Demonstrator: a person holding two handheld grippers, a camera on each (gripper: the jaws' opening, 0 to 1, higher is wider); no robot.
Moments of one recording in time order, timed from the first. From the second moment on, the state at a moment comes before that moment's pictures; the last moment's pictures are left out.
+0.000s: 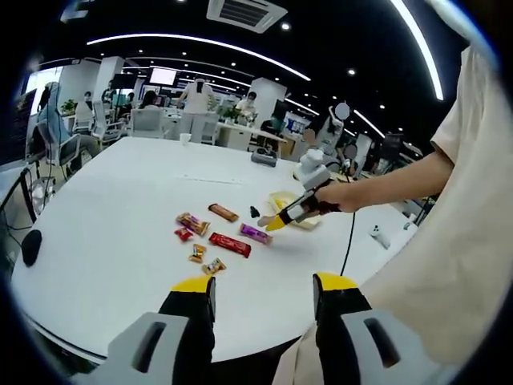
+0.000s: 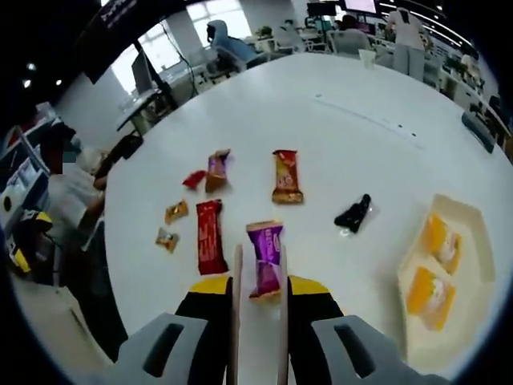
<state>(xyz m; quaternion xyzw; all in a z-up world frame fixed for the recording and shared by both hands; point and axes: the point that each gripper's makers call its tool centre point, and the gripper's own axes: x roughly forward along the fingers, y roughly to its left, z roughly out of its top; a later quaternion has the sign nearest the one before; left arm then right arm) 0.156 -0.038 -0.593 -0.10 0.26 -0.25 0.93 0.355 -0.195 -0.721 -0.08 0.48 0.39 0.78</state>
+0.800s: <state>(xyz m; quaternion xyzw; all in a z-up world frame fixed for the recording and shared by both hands) 0.149 -0.032 -0.597 -0.11 0.25 -0.23 0.93 0.361 -0.198 -0.744 -0.11 0.50 0.39 0.76</state>
